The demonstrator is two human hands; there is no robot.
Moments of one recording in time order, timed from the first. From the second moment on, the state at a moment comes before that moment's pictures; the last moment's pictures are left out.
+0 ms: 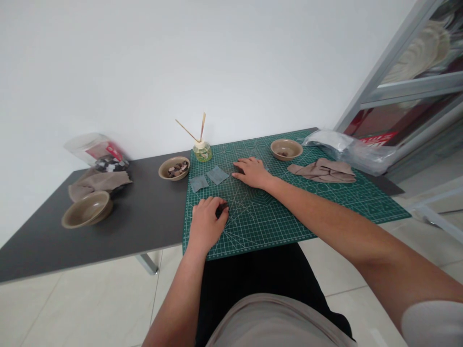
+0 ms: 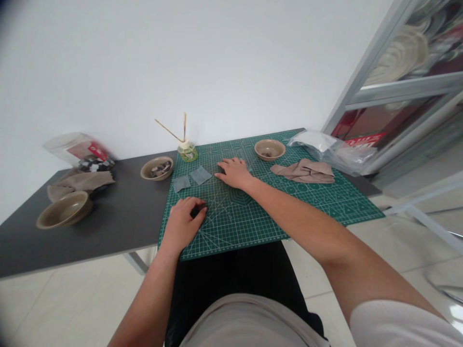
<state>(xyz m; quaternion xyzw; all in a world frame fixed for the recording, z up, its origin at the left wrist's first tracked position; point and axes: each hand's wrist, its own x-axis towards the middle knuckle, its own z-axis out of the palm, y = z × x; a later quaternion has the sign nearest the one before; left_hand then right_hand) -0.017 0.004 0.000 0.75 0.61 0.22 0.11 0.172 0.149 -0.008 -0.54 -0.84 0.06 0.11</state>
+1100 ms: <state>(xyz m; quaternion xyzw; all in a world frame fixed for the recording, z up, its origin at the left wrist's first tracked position) -0.016 0.003 0.001 0.75 0.61 0.22 0.11 0.184 0.140 0.002 -0.47 -0.88 0.01 0.11</state>
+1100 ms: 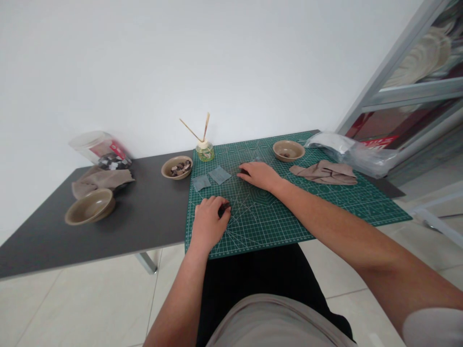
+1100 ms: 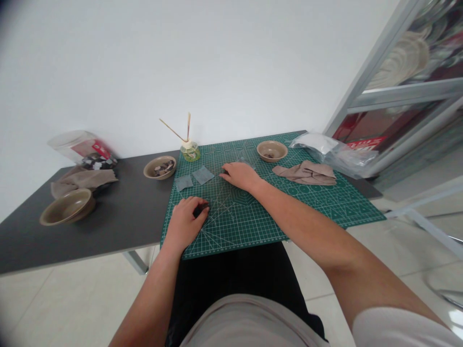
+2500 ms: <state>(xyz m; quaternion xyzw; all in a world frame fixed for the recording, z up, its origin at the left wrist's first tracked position) -0.016 0.003 0.000 0.72 0.62 0.28 0.13 0.180 0.063 -0.003 -0.38 -0.74 0.27 0.49</state>
